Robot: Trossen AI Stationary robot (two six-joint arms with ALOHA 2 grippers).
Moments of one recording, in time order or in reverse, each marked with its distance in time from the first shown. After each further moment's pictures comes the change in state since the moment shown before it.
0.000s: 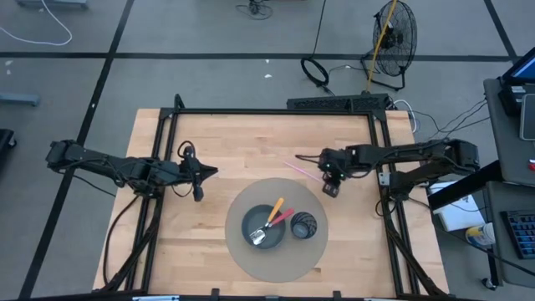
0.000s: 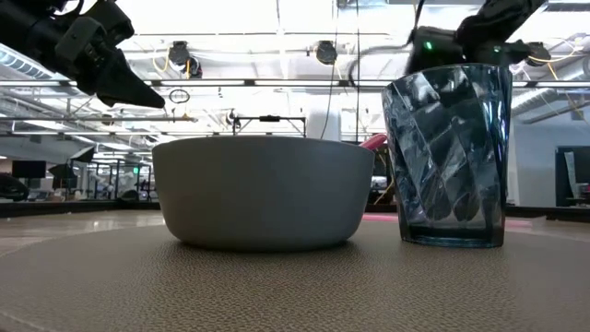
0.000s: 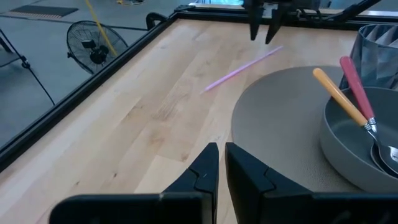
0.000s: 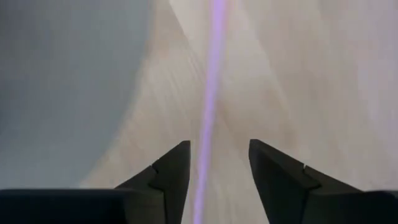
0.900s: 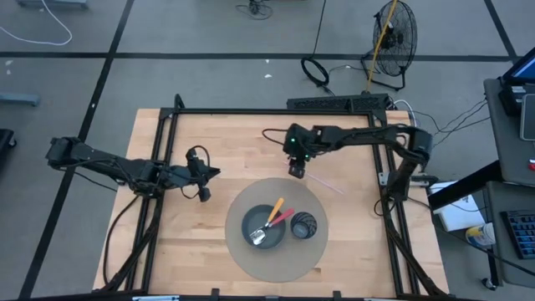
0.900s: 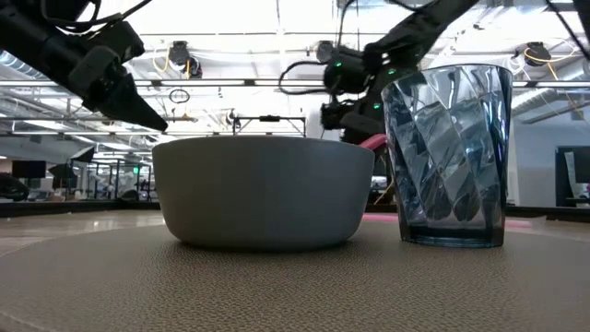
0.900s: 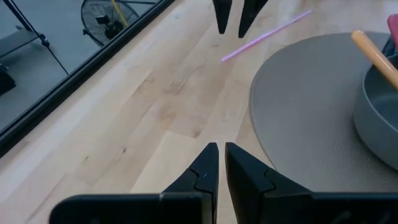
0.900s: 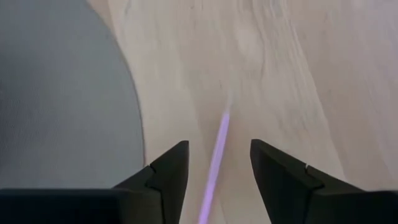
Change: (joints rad) left arm 0.000 0.151 0.000 0.014 -0.055 -0.049; right arm -0.152 0.468 0.441 0.140 -0.109 -0.280
